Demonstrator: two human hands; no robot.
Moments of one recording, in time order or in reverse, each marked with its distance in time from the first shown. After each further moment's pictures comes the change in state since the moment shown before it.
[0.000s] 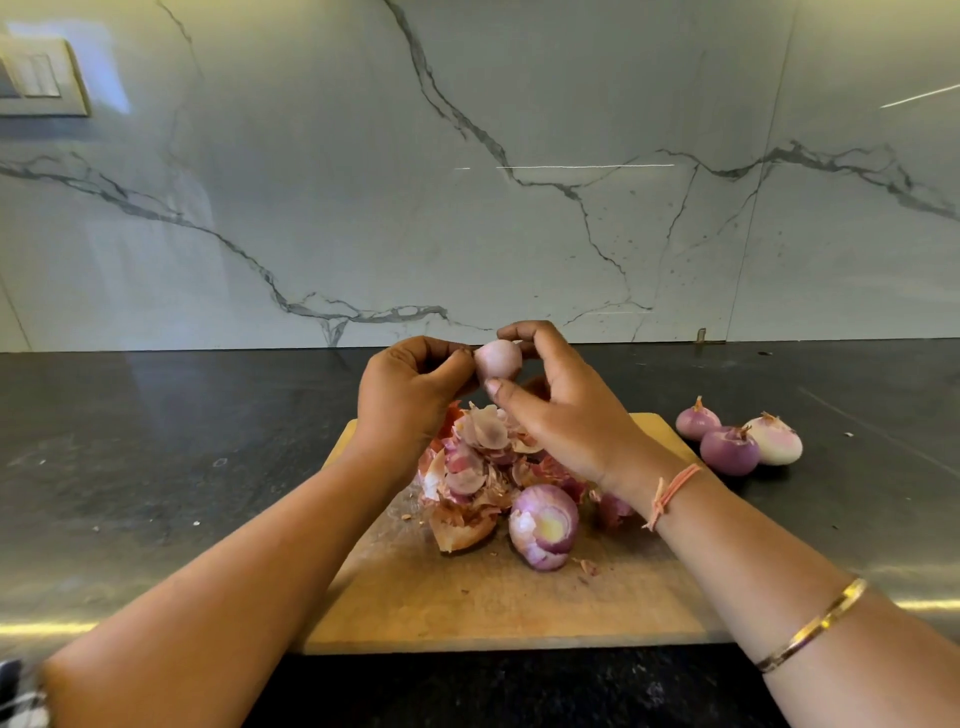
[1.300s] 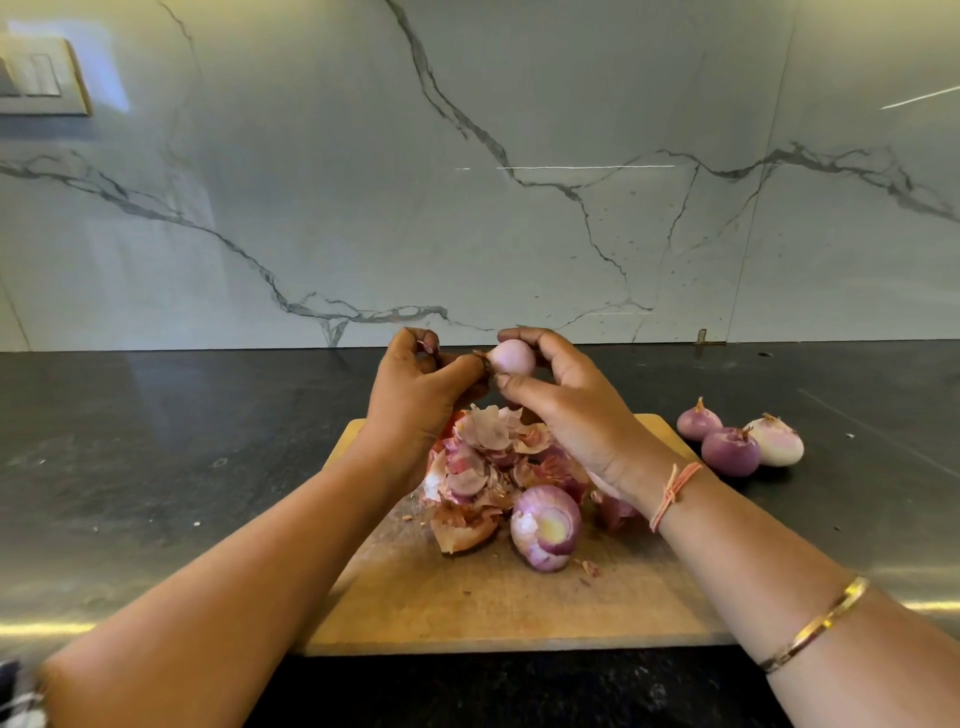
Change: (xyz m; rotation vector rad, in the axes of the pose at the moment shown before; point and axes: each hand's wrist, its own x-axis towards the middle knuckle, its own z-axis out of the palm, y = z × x) left_hand -0.001 0.005 0.005 -0.342 -0.095 -0.089; right_hand 0.004 0.003 0.003 0.341 0.027 0.145
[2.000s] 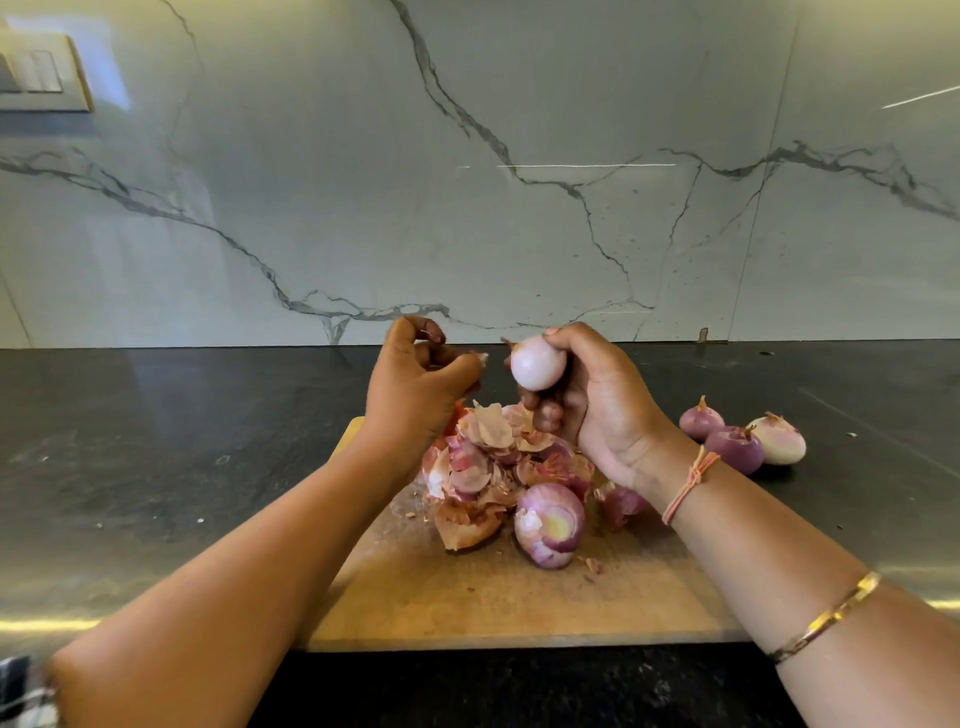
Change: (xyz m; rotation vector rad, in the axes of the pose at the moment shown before) left_hand 0.000 0.002 -0.006 0.287 0.056 0.053; right_hand -0.001 -0.013 -0.006 0.379 0.018 0.219
